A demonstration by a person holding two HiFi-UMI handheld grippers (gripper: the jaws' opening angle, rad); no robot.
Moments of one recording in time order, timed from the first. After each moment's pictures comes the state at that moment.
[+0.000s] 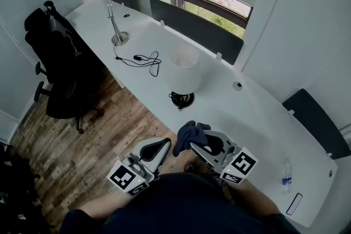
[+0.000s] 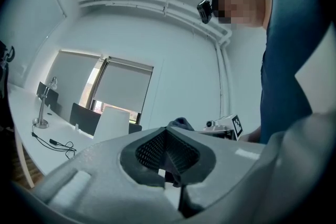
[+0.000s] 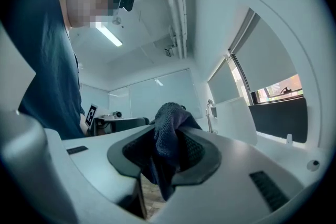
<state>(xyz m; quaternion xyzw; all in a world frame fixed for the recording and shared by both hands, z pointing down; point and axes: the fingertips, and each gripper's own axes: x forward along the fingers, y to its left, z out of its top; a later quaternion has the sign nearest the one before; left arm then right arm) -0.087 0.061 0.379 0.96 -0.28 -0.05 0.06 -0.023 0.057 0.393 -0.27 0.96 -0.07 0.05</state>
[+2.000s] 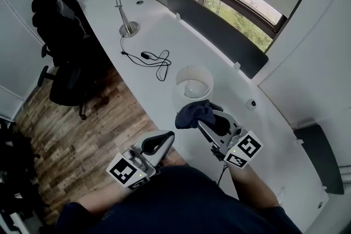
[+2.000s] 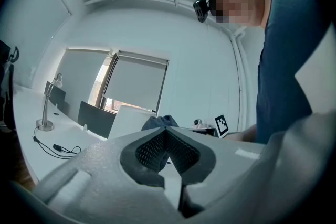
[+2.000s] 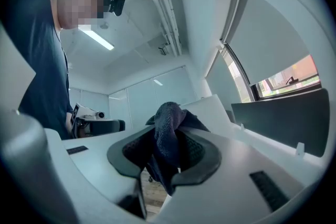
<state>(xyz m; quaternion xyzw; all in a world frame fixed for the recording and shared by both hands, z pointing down) -0.068 -0.083 0.387 0.94 -0.33 -0.03 0.09 0.004 -0.139 0.409 -0.25 0.96 -0.10 0.06</state>
